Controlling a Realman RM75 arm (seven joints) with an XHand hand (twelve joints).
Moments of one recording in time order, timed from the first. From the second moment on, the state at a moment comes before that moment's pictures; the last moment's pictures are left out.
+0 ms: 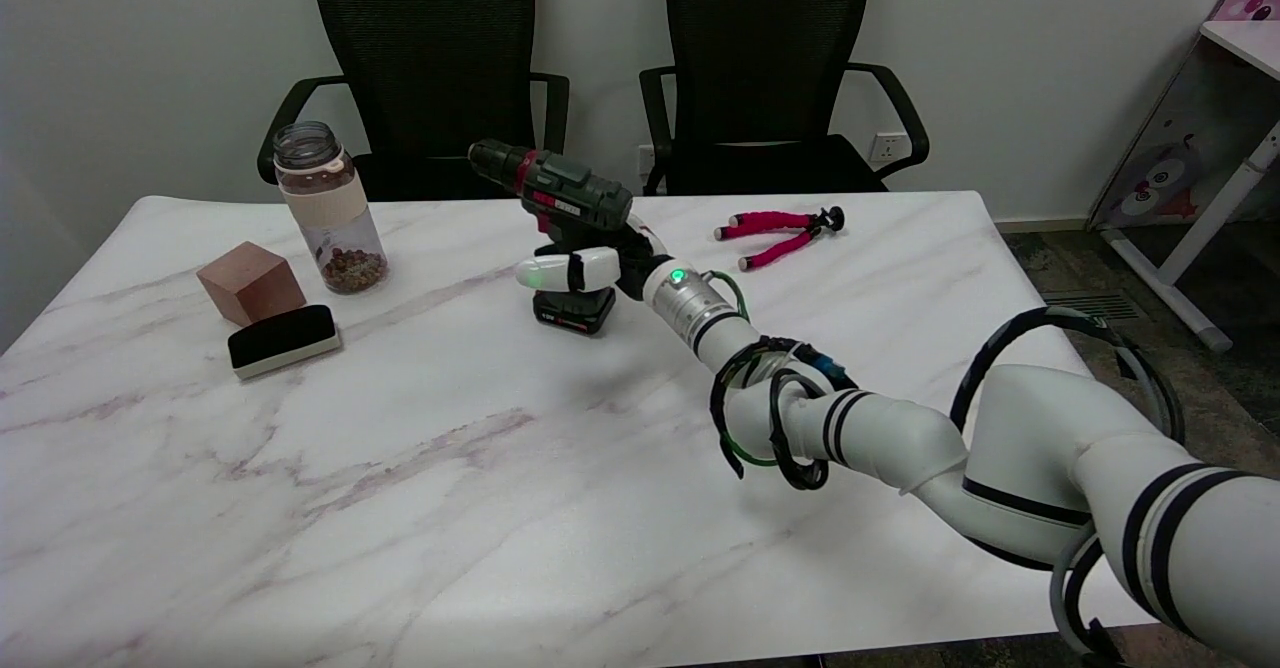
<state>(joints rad) 0.80 -1.43 0.46 -0.35 -2.07 0.57 1.43</state>
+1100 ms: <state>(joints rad) 0.81 -1.43 0.47 -0.37 -2.07 0.60 1.43</state>
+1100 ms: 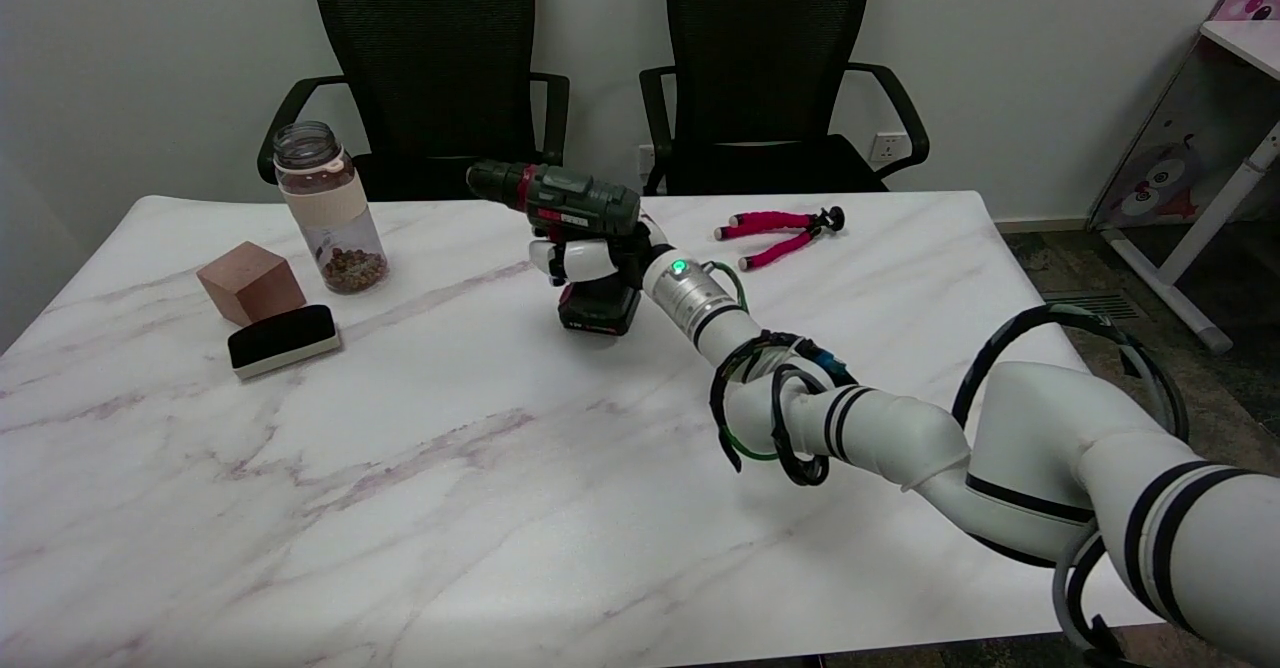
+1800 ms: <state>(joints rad) 0.80 -1.41 0.48 -0.41 -2.06 0.61 1.44</state>
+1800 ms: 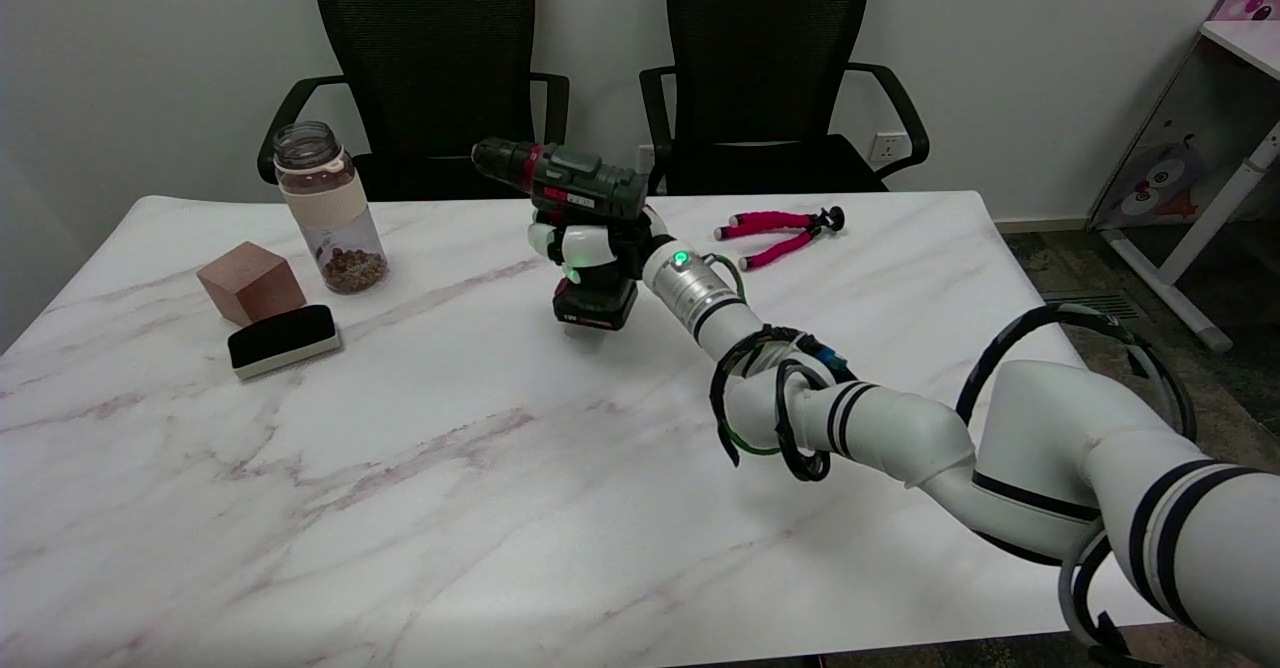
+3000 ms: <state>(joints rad) 0.76 -1.18 0.52 -0.94 -2.06 0.66 1.44</state>
